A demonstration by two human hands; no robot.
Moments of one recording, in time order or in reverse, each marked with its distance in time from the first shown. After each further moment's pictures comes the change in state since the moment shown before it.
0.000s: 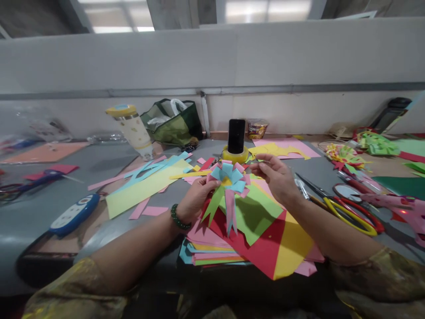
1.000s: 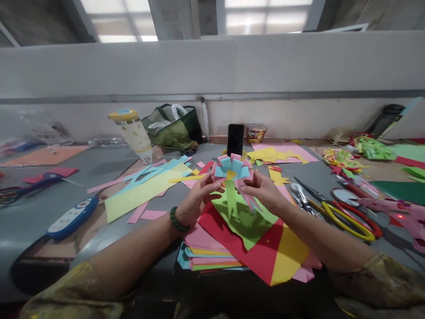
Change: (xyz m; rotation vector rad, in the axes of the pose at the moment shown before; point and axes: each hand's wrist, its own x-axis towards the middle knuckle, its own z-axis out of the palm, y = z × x) left_hand 0.000 0.003 -0.002 -0.043 -0.106 0.094; right_hand -0.016 -0.001 0.017 -0.110 -0.259 0.127
